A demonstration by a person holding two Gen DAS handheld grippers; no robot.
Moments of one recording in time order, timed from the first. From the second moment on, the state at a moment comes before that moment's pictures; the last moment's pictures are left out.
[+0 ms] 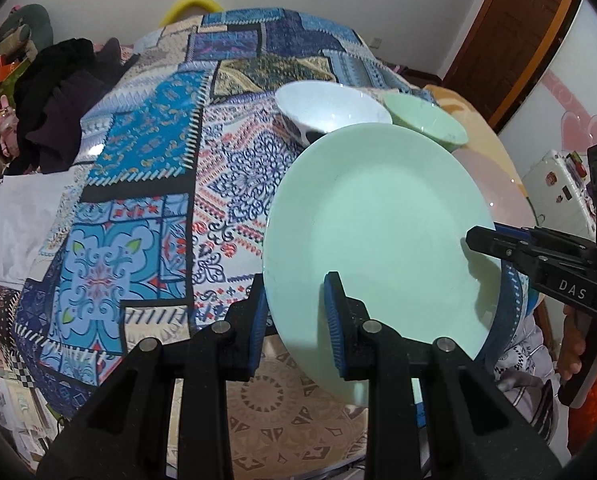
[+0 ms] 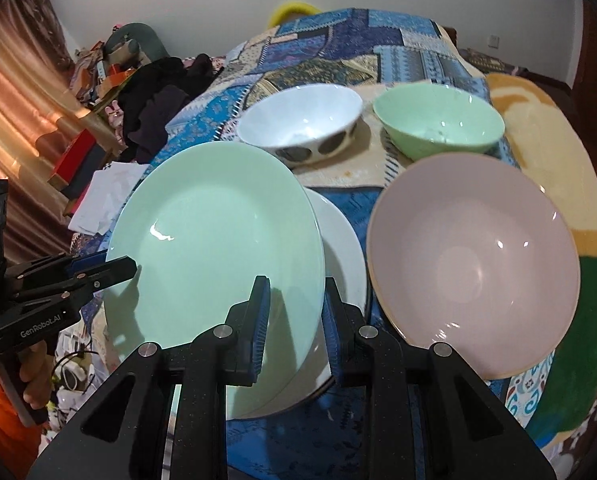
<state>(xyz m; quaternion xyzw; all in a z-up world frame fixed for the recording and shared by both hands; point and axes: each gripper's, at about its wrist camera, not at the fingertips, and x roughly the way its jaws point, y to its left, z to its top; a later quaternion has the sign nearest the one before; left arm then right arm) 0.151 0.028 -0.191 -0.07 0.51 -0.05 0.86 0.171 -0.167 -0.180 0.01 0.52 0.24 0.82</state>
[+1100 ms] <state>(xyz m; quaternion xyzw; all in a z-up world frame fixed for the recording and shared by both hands) 0.181 0.008 -0.219 -0.04 0.54 -0.07 0.84 0.168 -0.171 -0.194 0.01 0.52 0.23 0.82</state>
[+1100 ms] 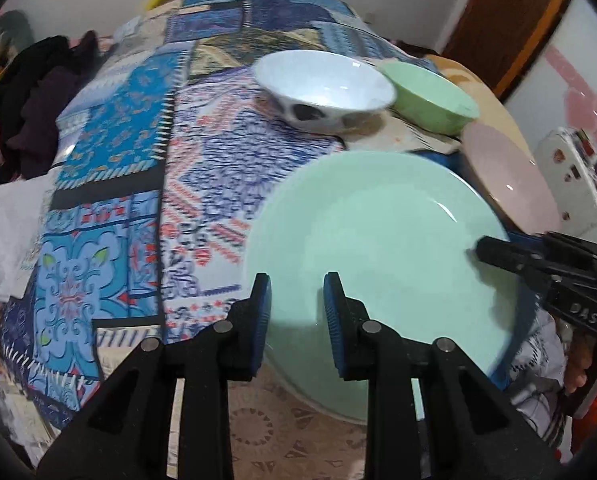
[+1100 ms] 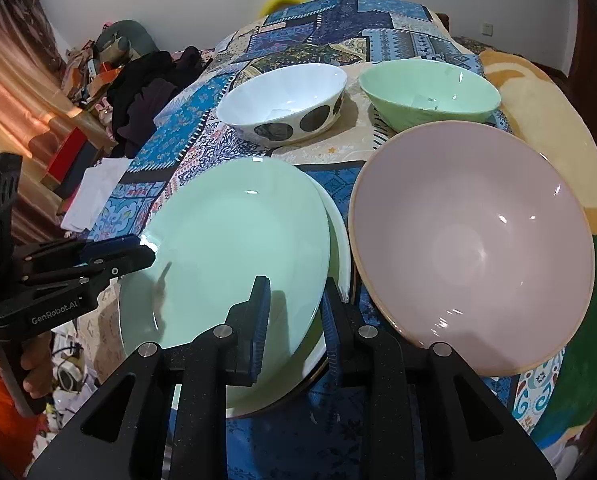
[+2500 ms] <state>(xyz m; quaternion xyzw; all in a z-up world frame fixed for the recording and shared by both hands) 0.229 -0.109 -0.158 0.00 0.47 -0.12 0.88 0.180 -0.297 -0.137 0.04 0.43 0.11 0.90</state>
